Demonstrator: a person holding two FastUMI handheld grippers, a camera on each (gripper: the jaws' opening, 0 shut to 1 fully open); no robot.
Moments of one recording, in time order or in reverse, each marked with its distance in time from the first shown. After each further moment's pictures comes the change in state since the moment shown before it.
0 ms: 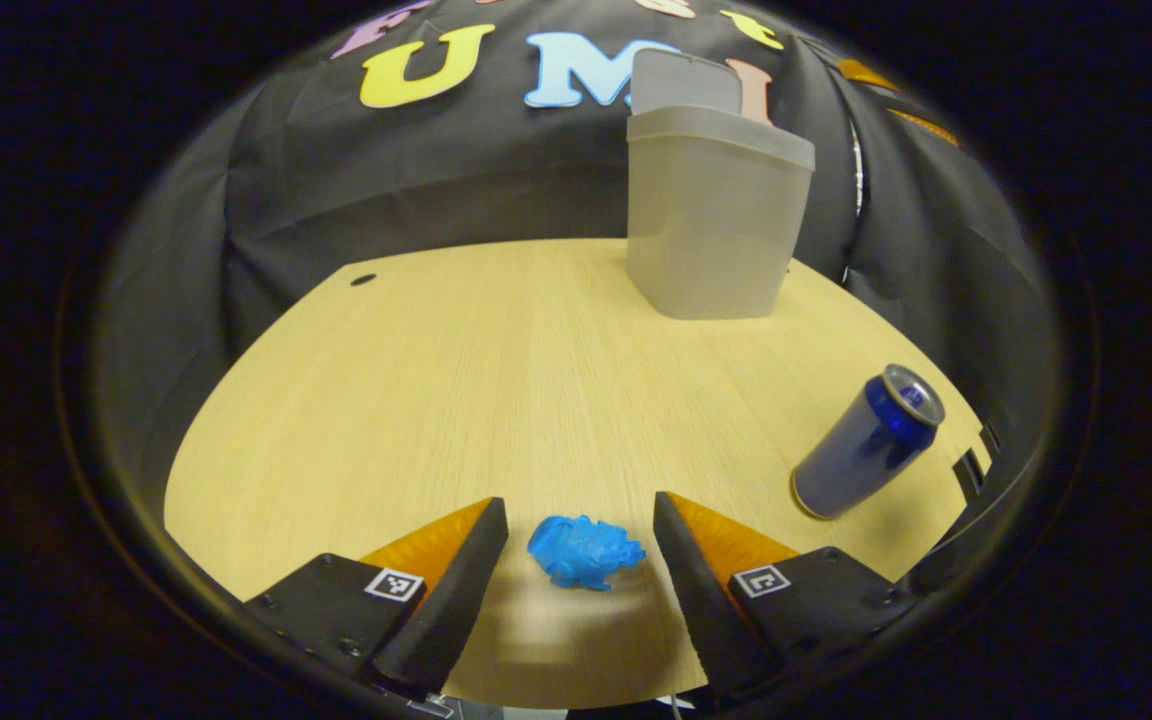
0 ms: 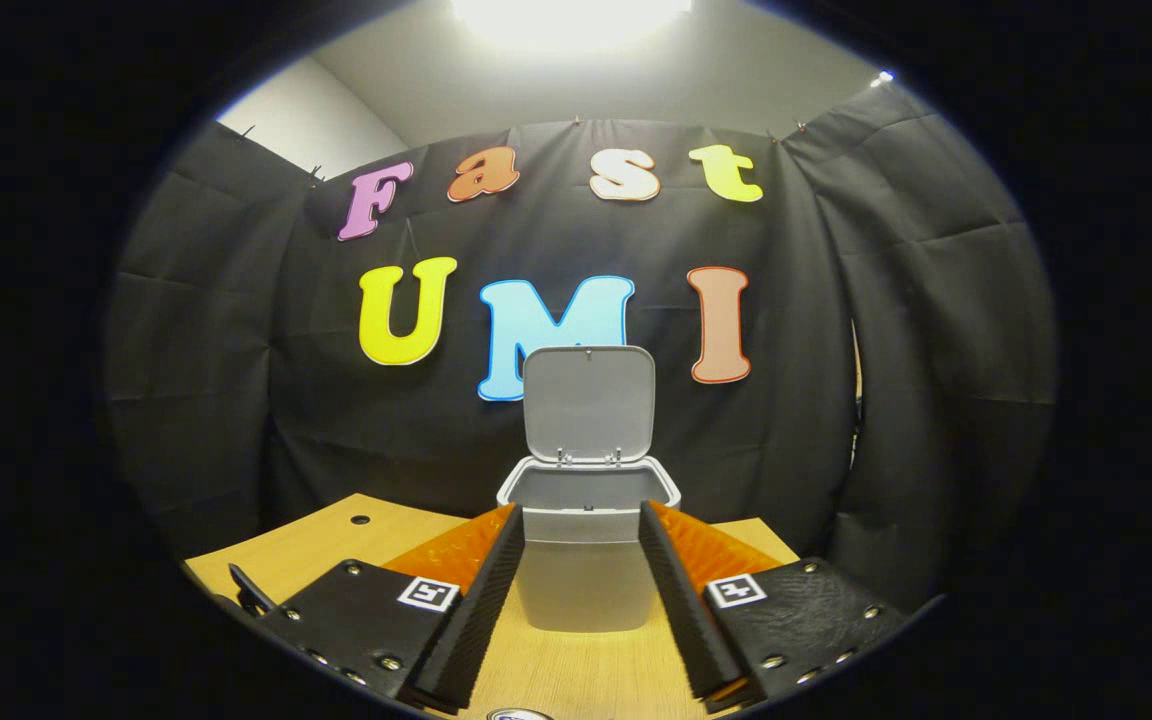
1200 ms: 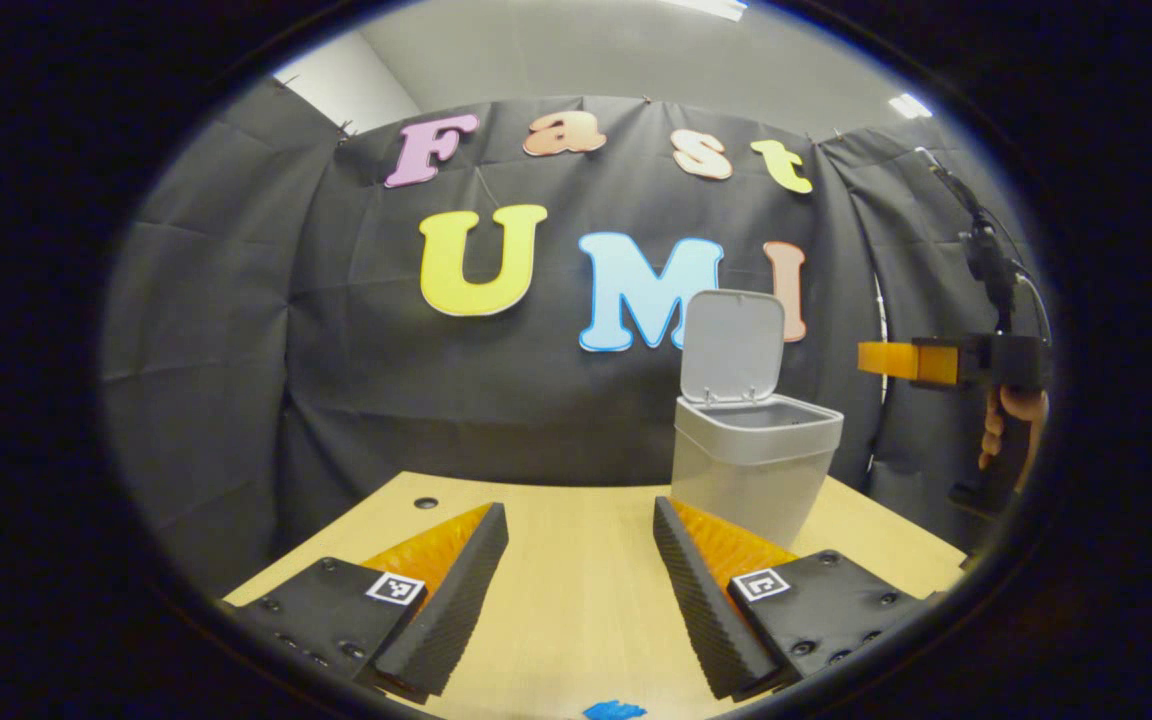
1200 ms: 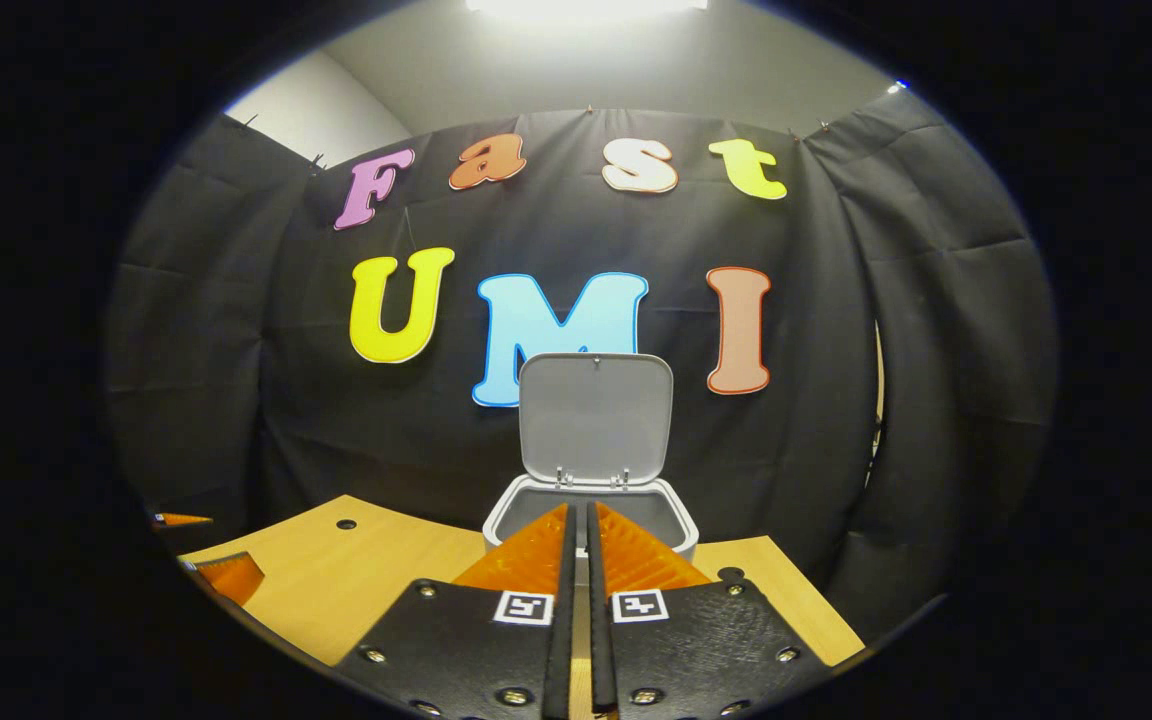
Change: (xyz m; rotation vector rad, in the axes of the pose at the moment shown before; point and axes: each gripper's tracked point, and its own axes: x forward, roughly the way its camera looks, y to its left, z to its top) left arm -0.144 0.031 0.265 -0.016 -0.618 0.074; right arm 0.063 -0.003 0.018 -0.027 -0.014 0.010
